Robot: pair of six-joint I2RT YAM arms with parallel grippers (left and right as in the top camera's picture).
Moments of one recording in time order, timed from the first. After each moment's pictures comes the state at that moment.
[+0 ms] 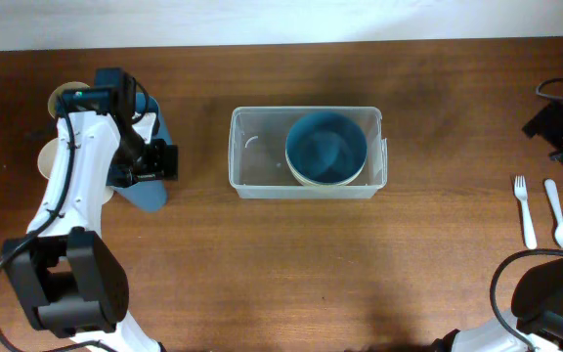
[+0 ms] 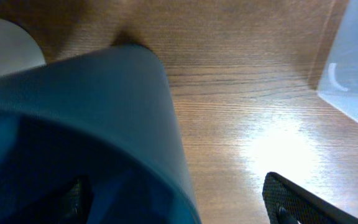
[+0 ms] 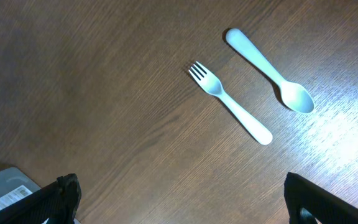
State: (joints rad) left arm 0.06 1.87 1.66 -1.33 0.04 0.01; right arm -0.50 1.79 1.85 -1.32 0.03 0.37
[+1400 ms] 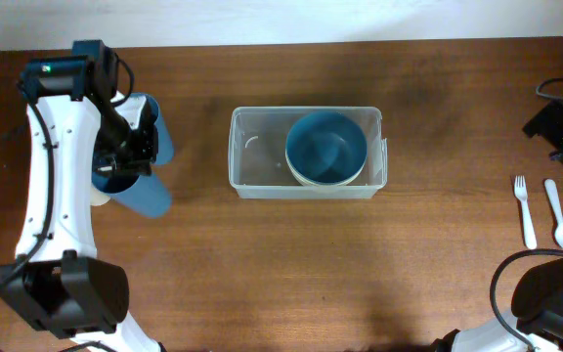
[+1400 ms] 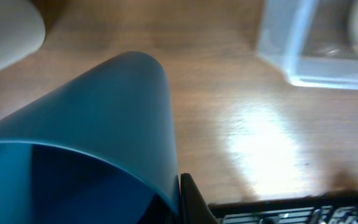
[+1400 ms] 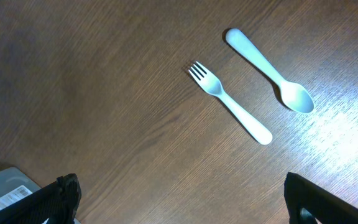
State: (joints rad) left arm 0.04 1.86 2.00 -1.68 0.14 -0.01; right arm -0.50 1.79 1.85 -1.32 0.03 0.37
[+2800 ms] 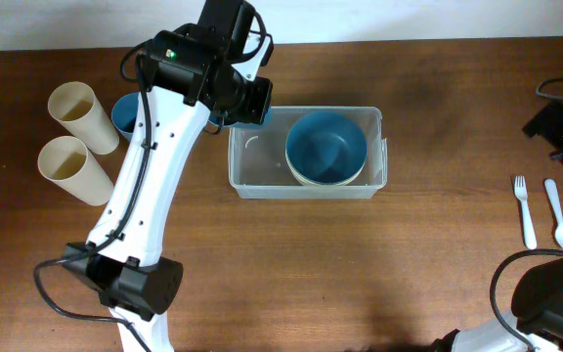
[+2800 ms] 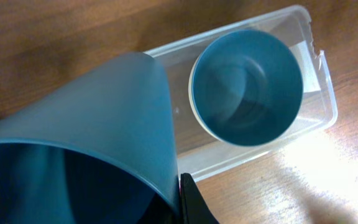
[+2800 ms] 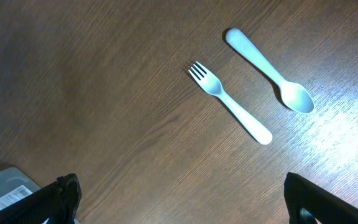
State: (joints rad) left arm -0.39 2.01 2.36 -1.46 0.10 -0.07; right arm -0.50 1.79 1.85 -1.32 0.03 0.37
